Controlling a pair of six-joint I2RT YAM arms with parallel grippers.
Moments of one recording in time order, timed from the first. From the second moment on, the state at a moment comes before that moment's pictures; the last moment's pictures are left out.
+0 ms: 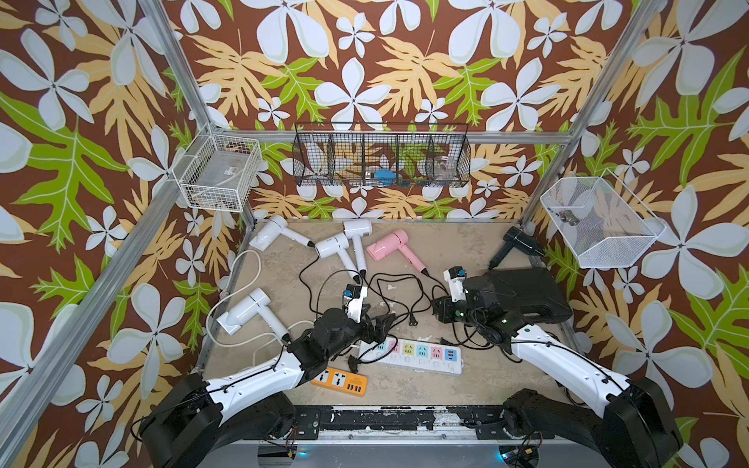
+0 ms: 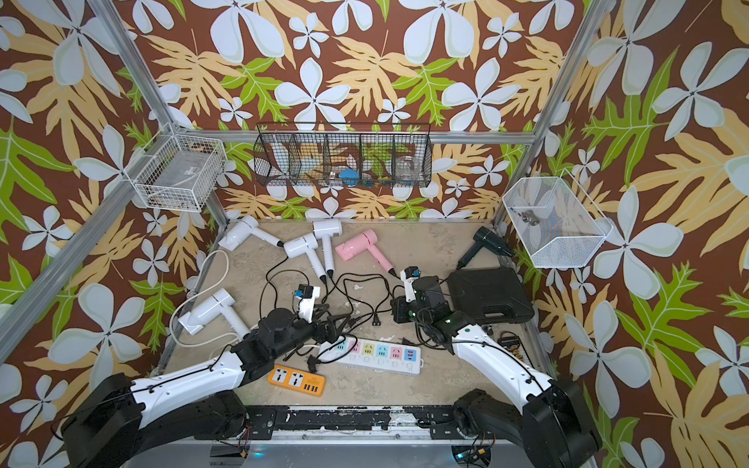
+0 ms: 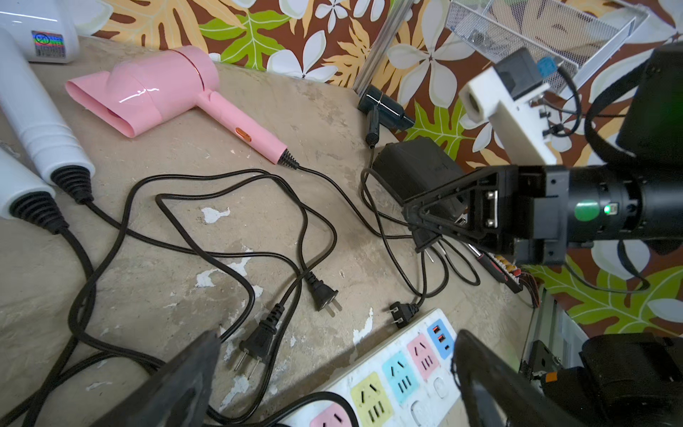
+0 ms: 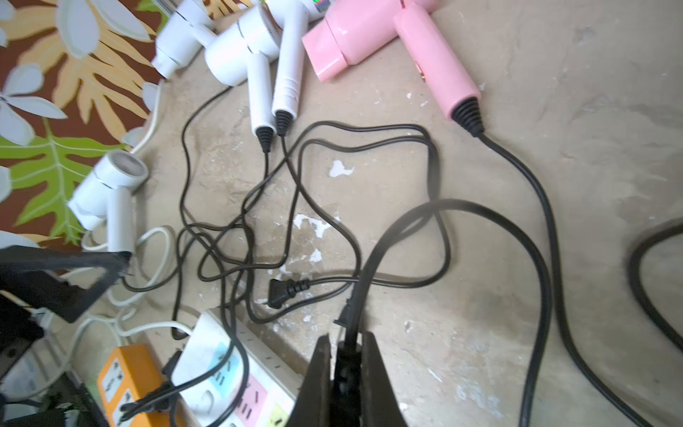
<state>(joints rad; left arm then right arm) -0.78 1.11 0.40 0.43 0.03 -0.48 0.48 1.16 0.66 -0.14 -0.21 0.42</state>
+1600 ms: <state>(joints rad) -0.80 1.15 0.37 0.83 0.66 -0.68 0.74 1.08 0.42 0.82 -0.51 0.89</state>
